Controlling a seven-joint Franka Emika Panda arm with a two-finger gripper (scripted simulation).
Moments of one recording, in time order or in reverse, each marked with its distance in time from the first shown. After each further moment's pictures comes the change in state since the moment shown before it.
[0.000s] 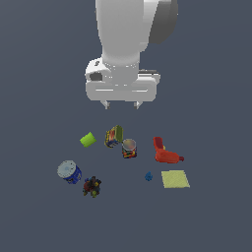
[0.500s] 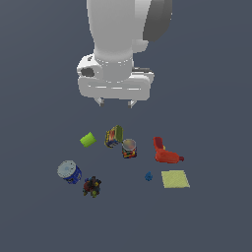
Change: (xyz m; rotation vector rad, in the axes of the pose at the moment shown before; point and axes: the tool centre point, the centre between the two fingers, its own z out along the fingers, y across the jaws) arm 0.000 0.020 -0.008 -0.020 0.006 0.045
